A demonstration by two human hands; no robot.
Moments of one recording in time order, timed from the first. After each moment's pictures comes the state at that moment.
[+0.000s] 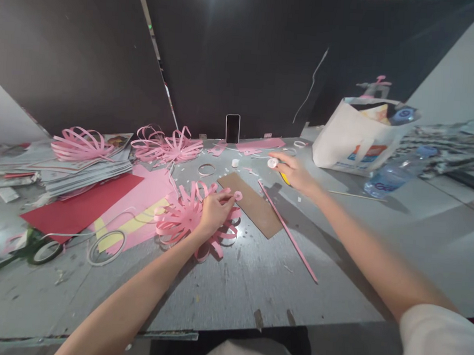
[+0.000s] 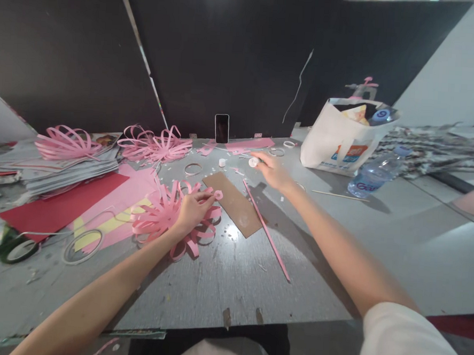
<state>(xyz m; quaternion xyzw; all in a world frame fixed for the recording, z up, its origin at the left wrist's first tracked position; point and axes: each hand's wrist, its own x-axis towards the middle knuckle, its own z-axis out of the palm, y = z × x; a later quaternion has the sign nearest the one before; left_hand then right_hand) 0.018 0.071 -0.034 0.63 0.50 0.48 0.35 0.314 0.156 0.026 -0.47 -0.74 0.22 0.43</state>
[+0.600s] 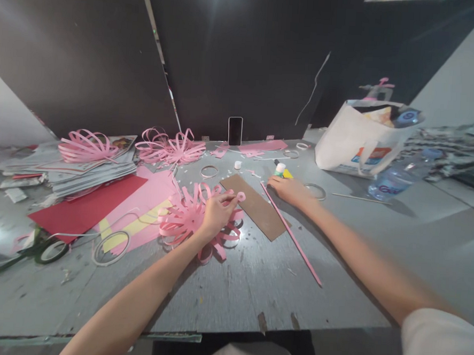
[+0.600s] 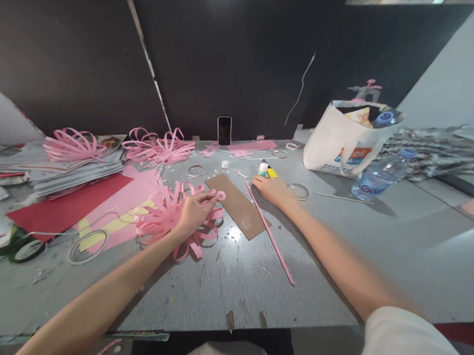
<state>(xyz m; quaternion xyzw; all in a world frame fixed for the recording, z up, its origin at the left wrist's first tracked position) 0.018 0.065 -0.025 0.61 0.48 0.49 0.40 0.317 0.147 -0.016 -0.50 -0.86 -0.11 0.01</state>
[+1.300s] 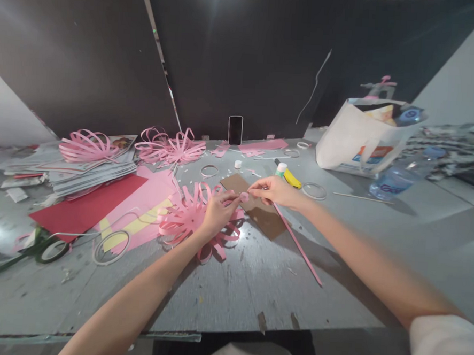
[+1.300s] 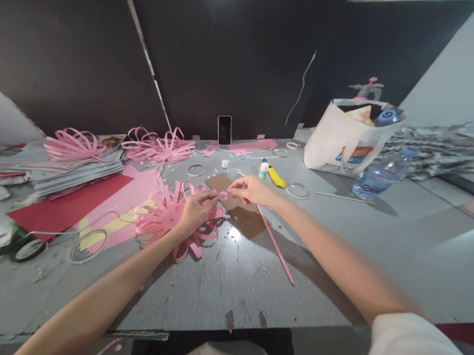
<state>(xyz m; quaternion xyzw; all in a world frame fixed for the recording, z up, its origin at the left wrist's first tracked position) 0.018 0.066 -0.025 0.64 0.45 0.49 0.37 0.251 0.104 0.031 -0.45 -0.73 0.43 0.28</state>
